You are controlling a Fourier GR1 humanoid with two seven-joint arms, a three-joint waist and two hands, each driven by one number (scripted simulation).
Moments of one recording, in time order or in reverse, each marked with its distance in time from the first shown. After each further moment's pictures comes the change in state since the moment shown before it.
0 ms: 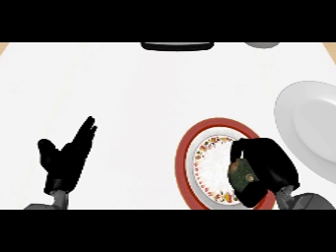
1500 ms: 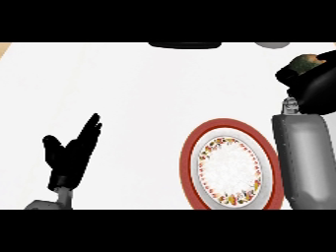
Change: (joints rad) left arm -0.022 -0.010 -0.016 -0.015 -0.012 -0.008 0.025; right arm -0.493 0.361 -0.684 0.336 1.084 -0.676 0.724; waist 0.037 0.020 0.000
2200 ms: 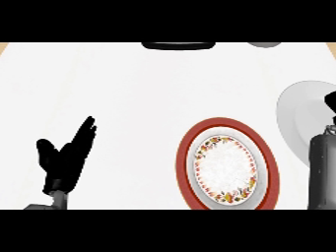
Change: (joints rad) left arm 0.027 0.003 0.027 0.000 0.005 -0.005 -0.014; right arm 0.131 -0.029 -0.345 0.069 0.052 -0.333 -0.115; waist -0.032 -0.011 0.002
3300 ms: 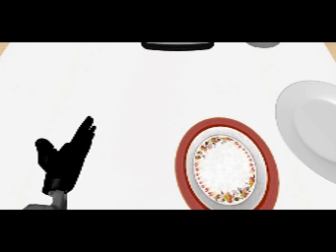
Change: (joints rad) left arm 0.001 -0.010 0.019 0.002 -0.012 -0.011 0.007; right arm 0.033 -0.227 -0.134 0.395 -0.942 -0.226 -0.517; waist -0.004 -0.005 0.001
